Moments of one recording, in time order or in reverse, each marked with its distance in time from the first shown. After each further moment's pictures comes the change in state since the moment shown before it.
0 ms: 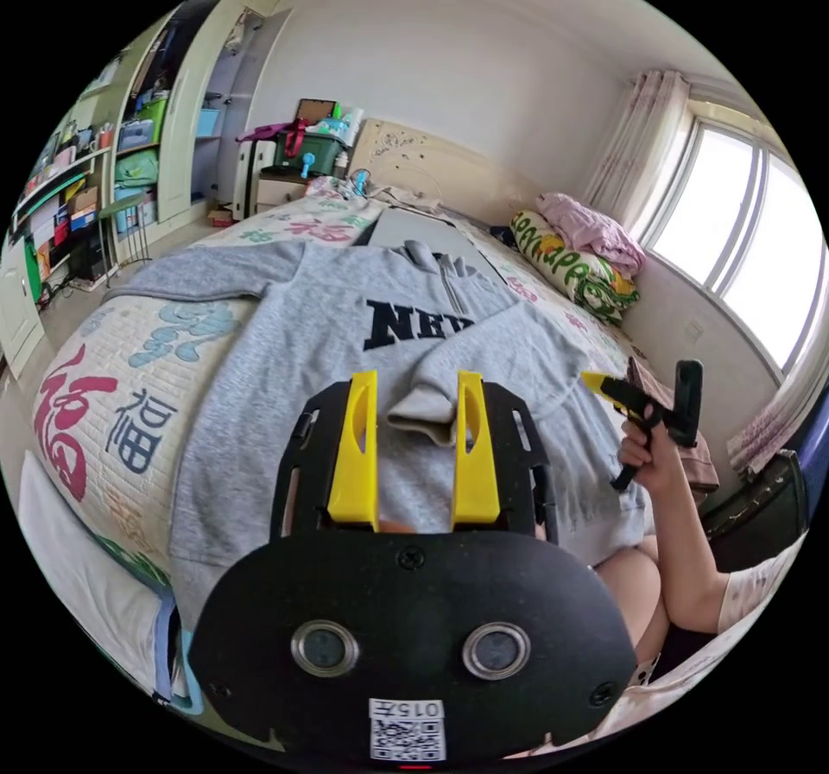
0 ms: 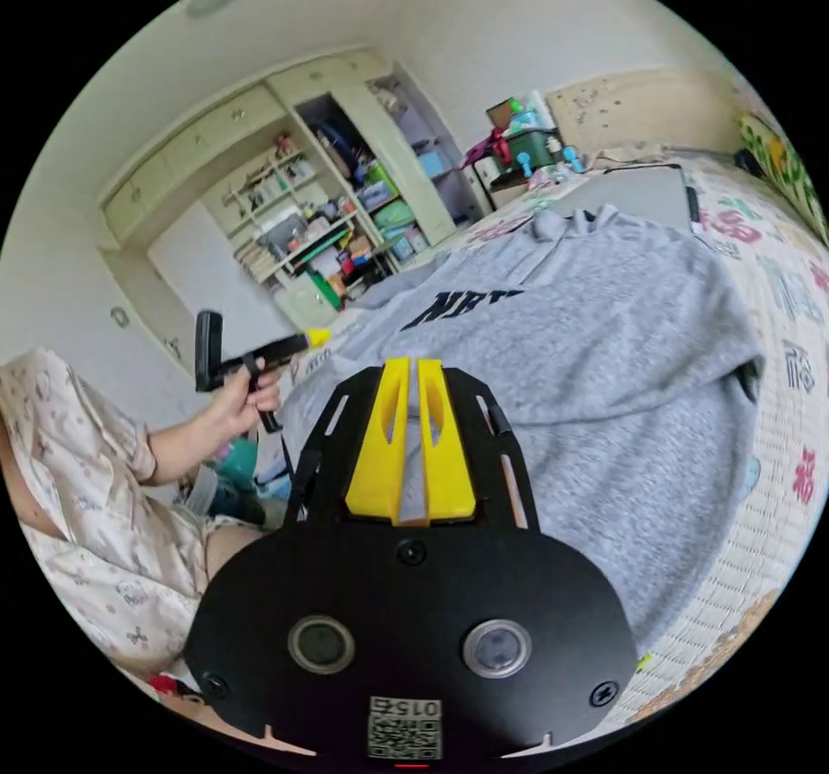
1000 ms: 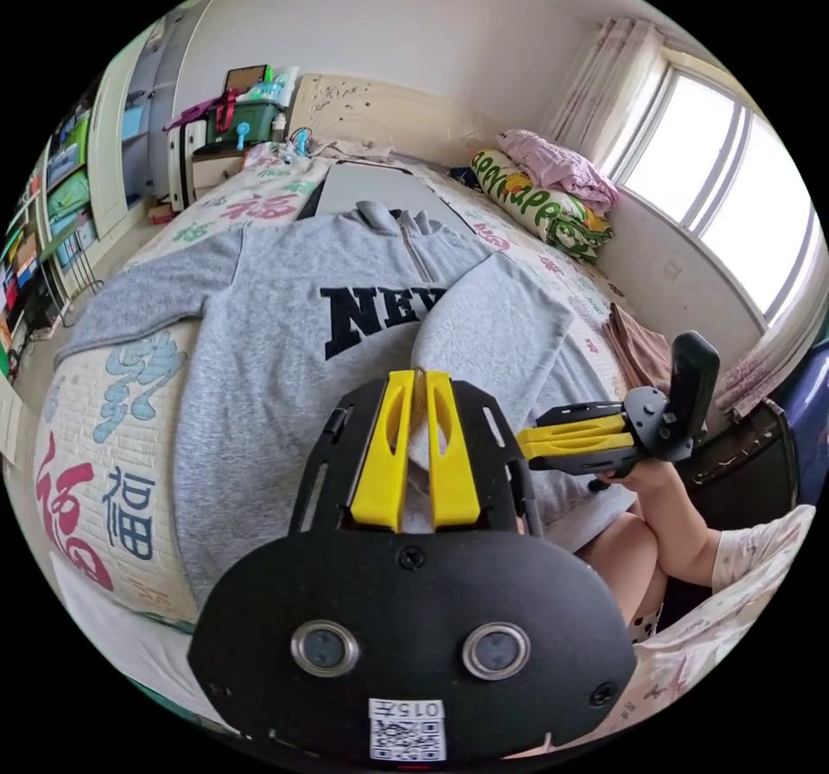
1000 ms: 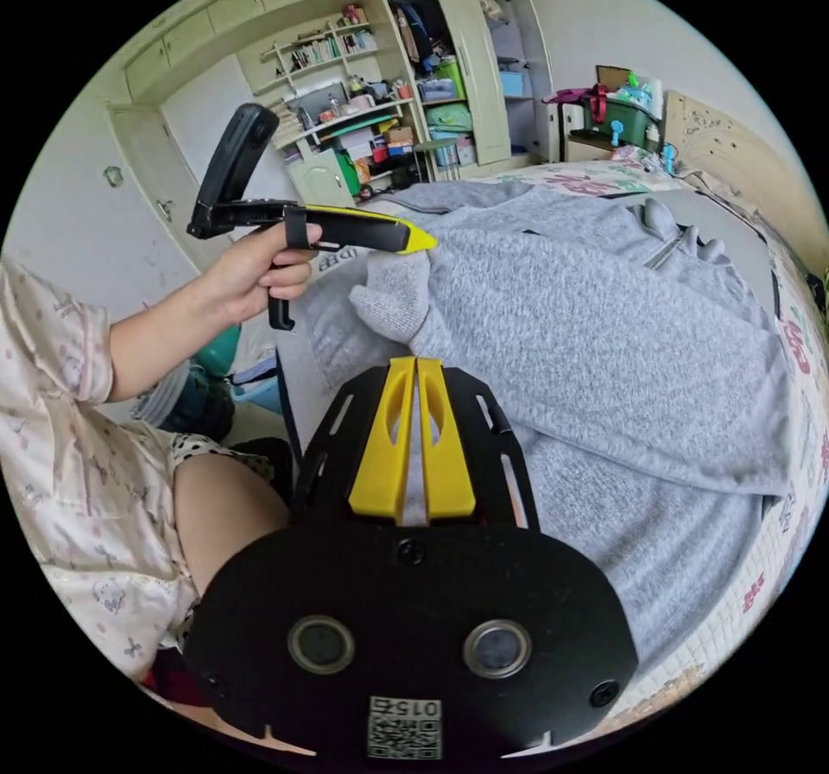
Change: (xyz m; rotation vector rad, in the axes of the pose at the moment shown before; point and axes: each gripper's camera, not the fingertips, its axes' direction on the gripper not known) left arm 0.078 -0.075 0.102 -0.210 0.082 0.187; right arm -0.119 -0.052 0.015 -0.260 0.025 -0.224
